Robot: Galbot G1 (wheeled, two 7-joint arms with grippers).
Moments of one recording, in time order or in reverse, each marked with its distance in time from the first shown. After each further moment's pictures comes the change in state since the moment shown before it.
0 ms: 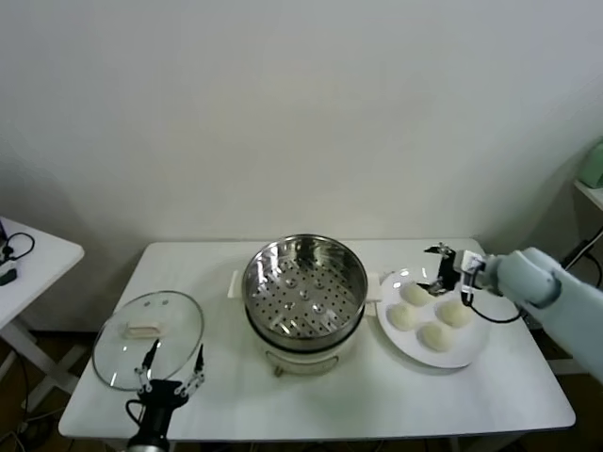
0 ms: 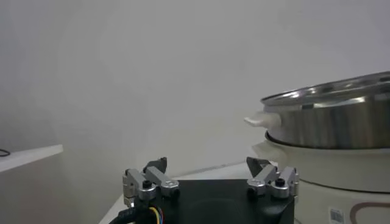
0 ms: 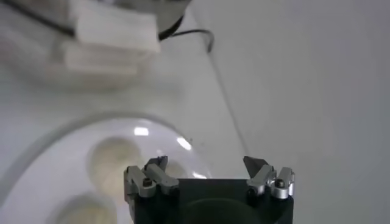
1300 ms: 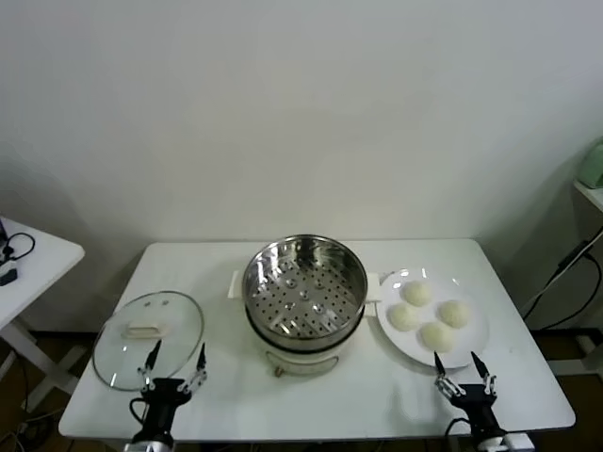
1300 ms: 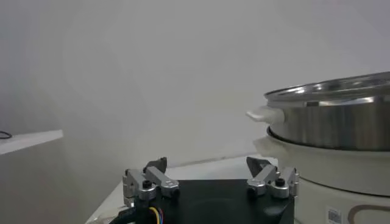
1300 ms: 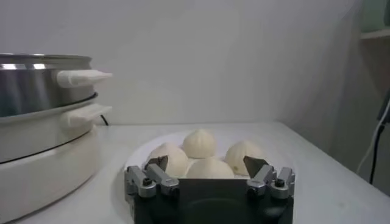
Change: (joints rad) left arm -0.006 -0.024 0.005 -0.026 -0.008 0.080 -0.006; right arm -1.543 0.620 1.250 0.391 0.361 0.351 0.841
